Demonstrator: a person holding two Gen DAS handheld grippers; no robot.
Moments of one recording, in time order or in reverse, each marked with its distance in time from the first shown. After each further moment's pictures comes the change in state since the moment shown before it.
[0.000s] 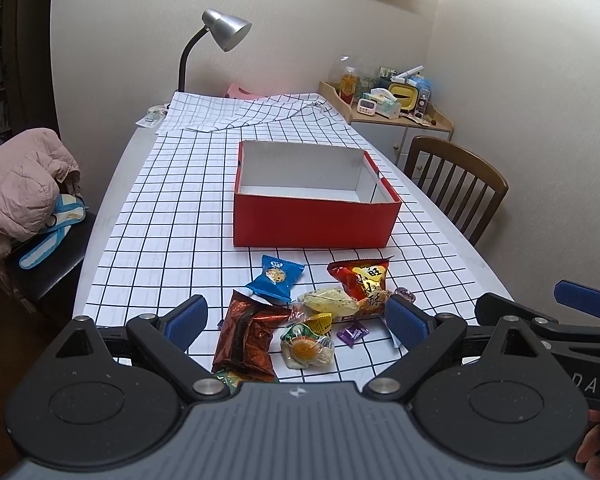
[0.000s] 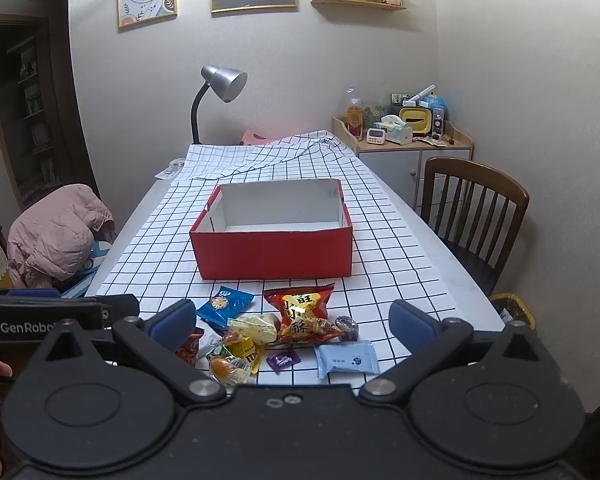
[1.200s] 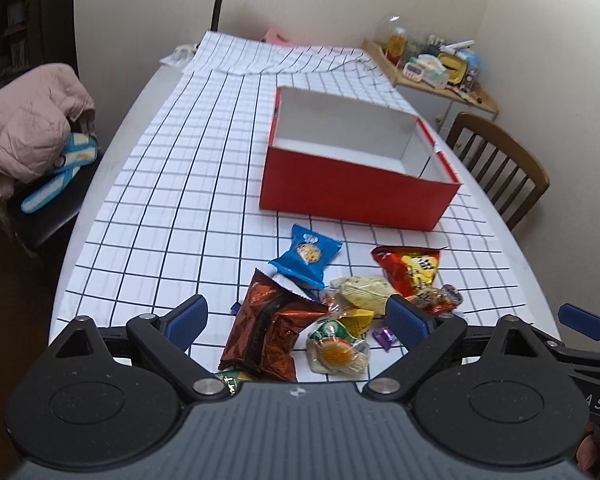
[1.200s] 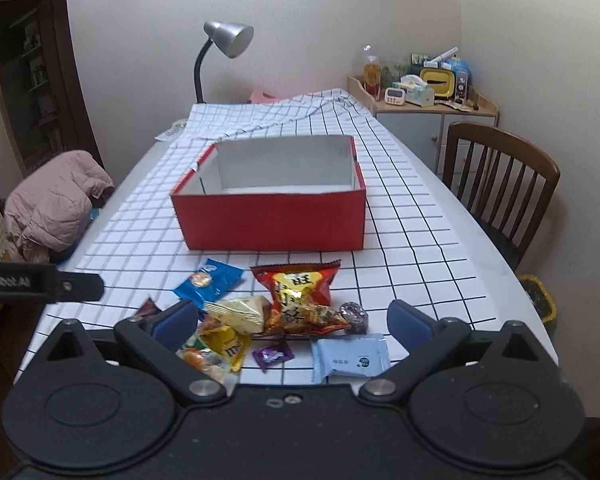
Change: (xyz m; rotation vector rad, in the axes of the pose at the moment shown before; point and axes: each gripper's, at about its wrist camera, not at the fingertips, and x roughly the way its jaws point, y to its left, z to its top) left arm 0.087 0.034 0.009 -0.125 0.151 0.054; right arm 0.097 -0.025 -0.008 -0.025 0.125 0.043
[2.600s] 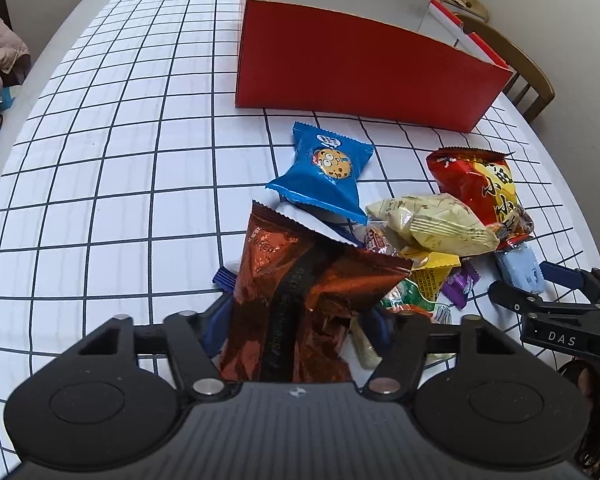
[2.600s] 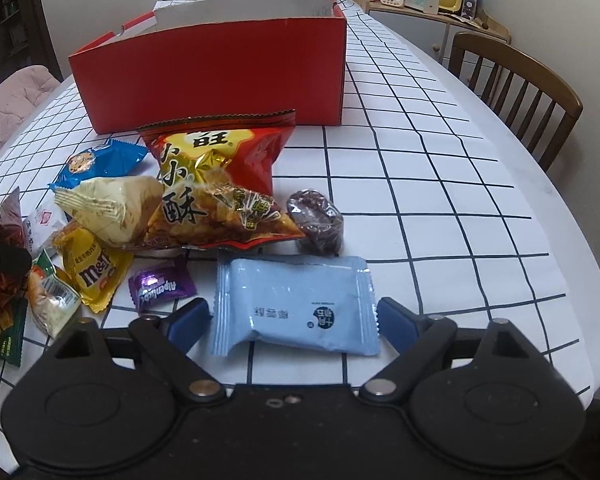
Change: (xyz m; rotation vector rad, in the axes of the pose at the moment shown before) left arm 0.137 0.029 -0.012 0.106 0.257 -0.094; right arm 0.137 -0.039 -0.055 -0.033 0.229 -0.057
